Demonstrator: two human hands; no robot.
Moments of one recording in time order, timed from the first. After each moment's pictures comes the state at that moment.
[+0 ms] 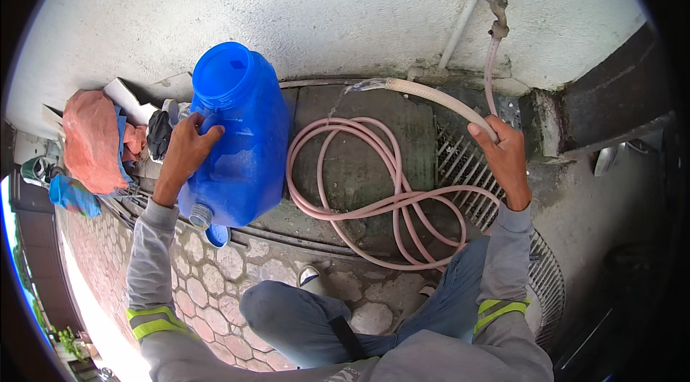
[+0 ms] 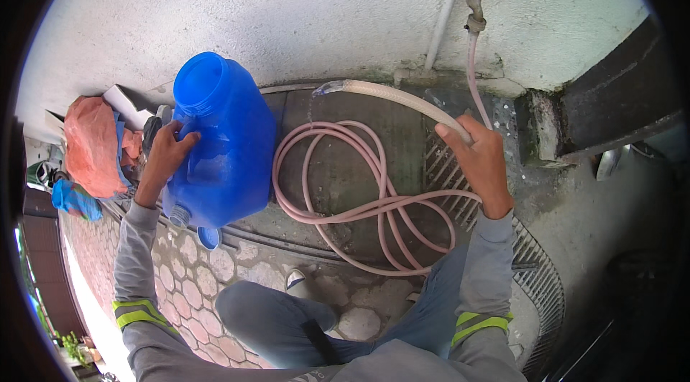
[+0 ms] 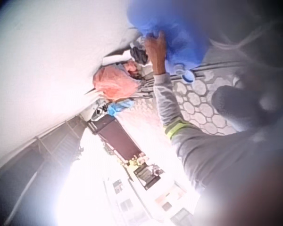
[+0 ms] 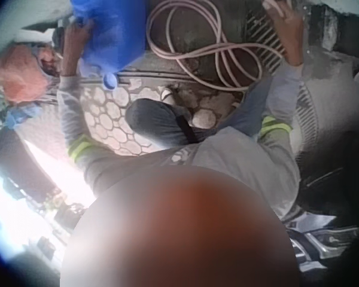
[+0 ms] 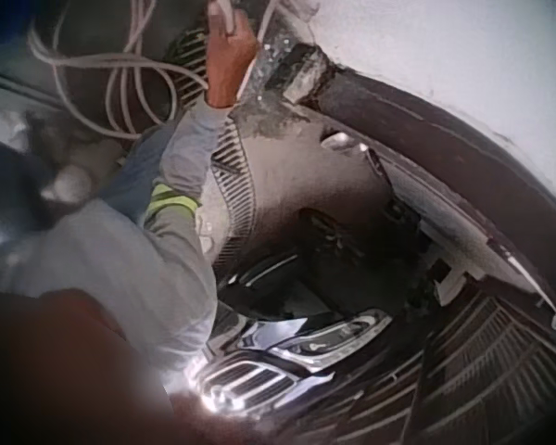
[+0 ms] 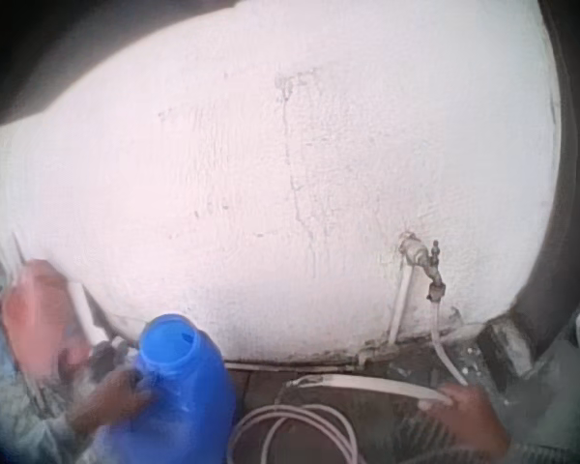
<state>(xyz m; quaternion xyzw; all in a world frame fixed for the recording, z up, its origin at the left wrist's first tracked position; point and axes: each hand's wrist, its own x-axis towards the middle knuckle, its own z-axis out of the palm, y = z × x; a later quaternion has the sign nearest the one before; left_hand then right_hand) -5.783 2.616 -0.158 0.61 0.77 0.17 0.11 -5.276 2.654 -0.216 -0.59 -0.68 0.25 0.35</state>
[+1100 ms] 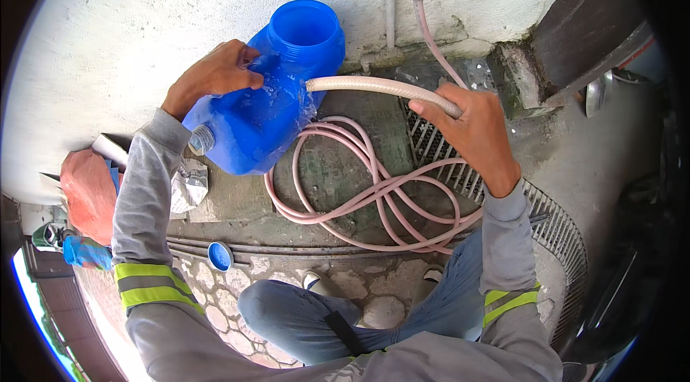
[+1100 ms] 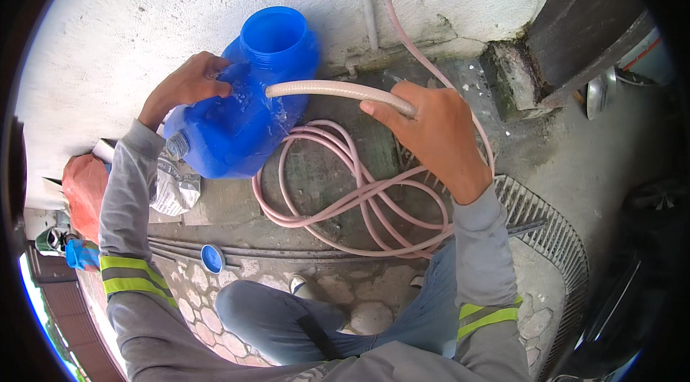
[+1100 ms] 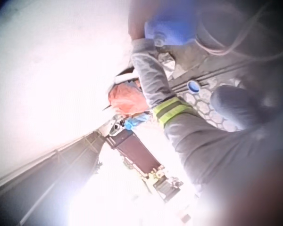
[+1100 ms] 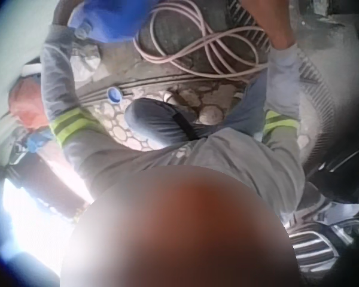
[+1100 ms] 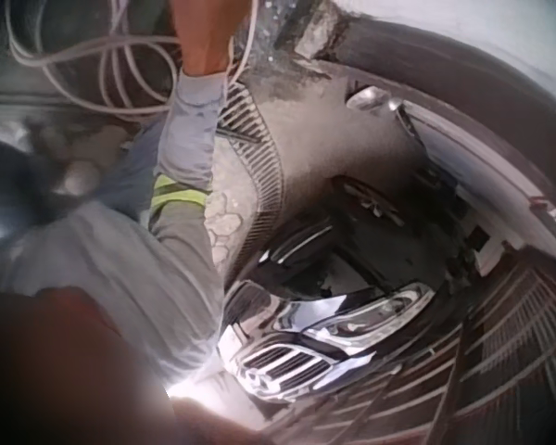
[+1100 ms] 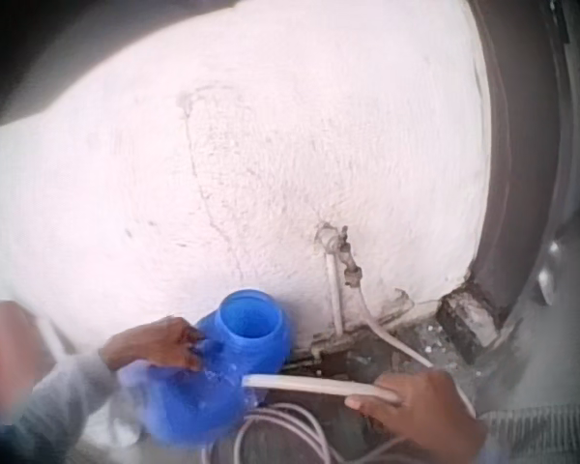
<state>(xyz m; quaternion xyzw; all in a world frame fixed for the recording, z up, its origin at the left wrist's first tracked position) -5.611 2.759 -0.103 0.79 0.58 -0.09 0.17 -5.274 2.626 -0.172 -0.58 -0.73 0.15 0.33</state>
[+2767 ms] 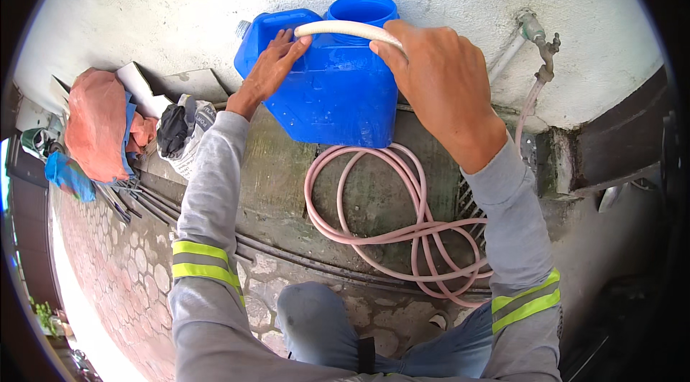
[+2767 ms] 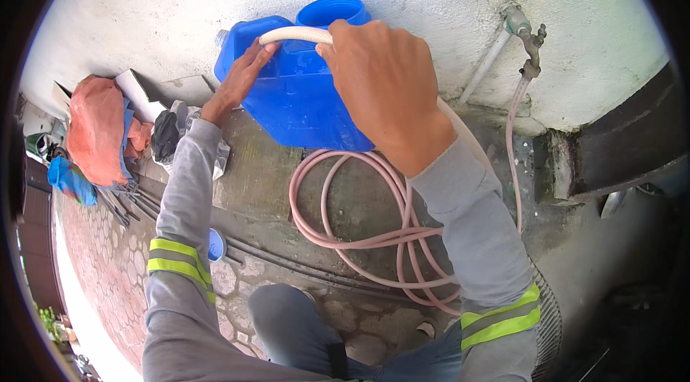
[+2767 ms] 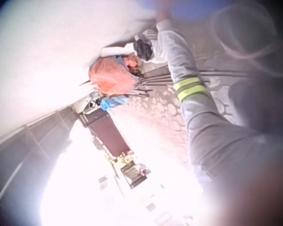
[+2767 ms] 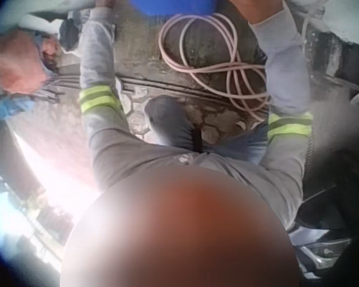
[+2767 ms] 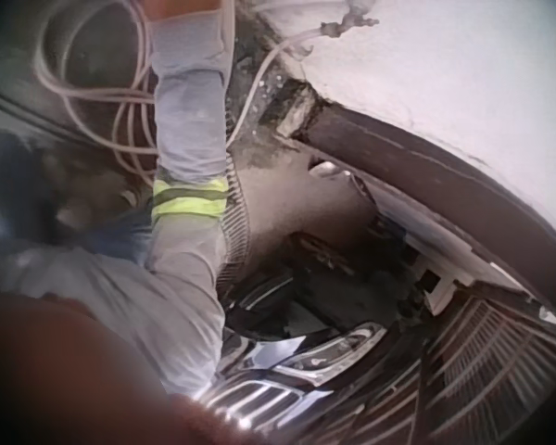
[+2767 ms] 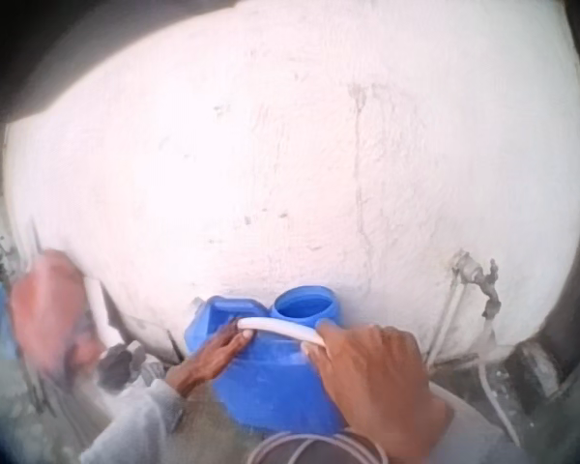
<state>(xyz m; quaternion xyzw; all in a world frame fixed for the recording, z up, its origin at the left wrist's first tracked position) -5.744 2.759 -0.203 0.68 0.64 0.32 0.13 -5.496 2.713 -0.119 -0.41 -0.84 -0.08 0.33</state>
